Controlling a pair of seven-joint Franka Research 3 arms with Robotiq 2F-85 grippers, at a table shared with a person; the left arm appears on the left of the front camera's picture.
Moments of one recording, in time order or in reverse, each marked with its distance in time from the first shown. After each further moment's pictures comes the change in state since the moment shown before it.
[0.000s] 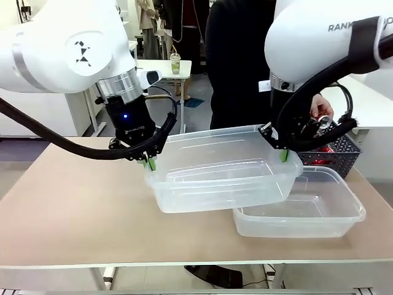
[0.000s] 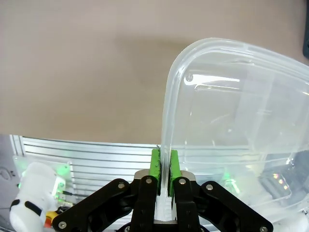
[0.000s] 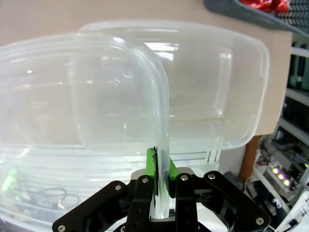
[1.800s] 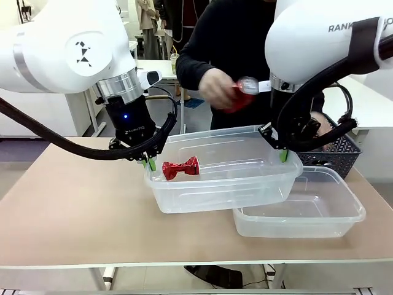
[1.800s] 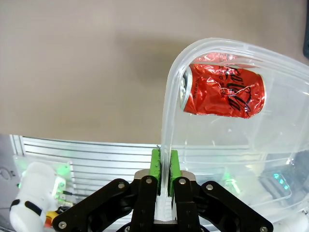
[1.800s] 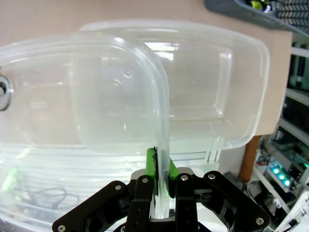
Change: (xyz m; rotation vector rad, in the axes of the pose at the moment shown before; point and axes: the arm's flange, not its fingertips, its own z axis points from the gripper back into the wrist) left arm 0.000 0.000 0.000 0.000 0.001 0.000; right arm 0.000 0.000 0.000 0.000 0.000 0.000
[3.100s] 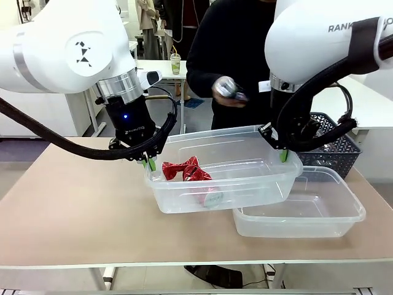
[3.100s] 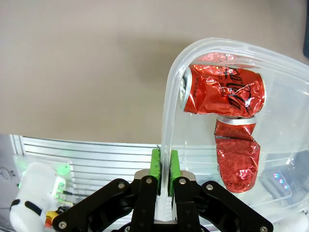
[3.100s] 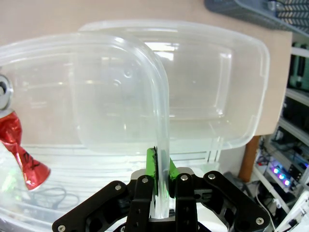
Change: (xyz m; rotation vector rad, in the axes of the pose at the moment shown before) left arm 0.000 0.000 0.000 0.000 0.000 0.000; right arm 0.000 0.000 0.000 0.000 0.000 0.000
